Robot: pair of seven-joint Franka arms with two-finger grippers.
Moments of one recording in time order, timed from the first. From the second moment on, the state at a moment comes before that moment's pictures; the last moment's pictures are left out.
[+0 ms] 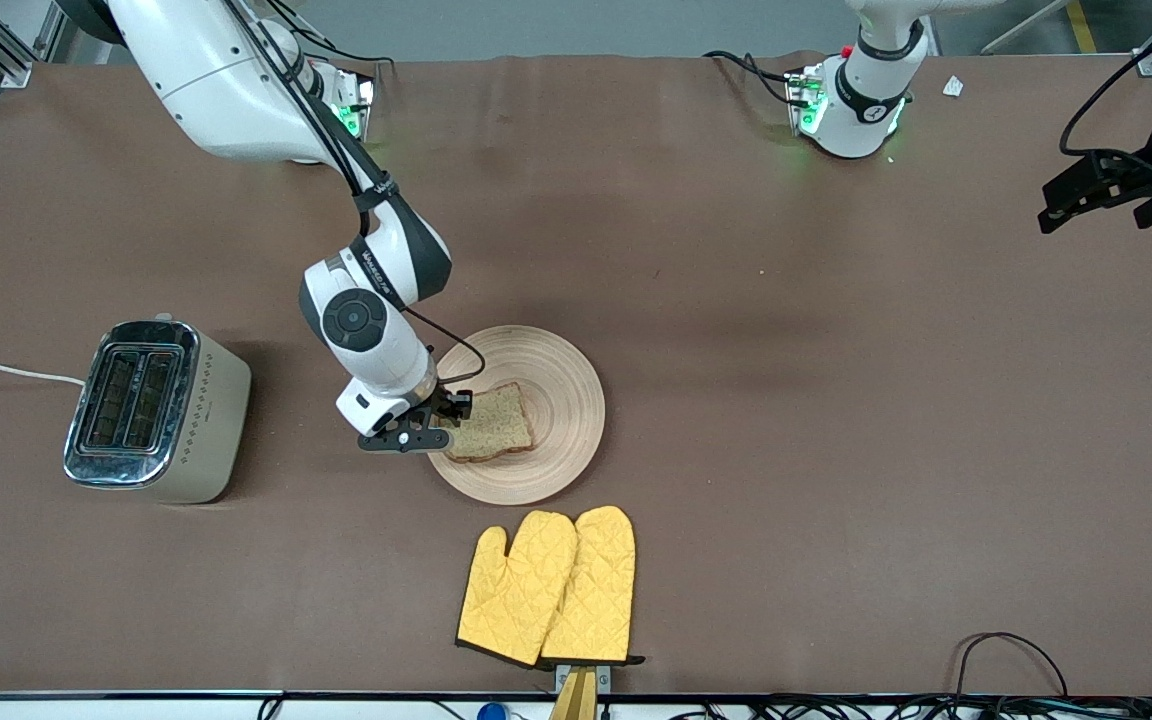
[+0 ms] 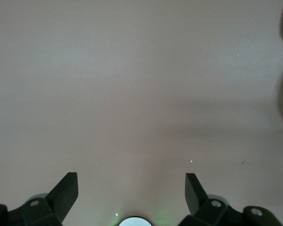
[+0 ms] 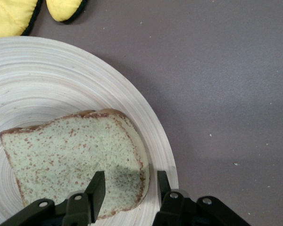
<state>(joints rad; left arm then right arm) 0.04 -0.06 -0.11 -1.55 0.01 1.47 -0.08 0.32 0.59 0.16 -1.77 -0.12 2.43 0.53</state>
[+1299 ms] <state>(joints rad) 0.05 -0.08 -0.12 -1.64 0.01 1.53 -0.08 0.32 0.61 0.16 -1.77 -0.13 2.43 0.53</state>
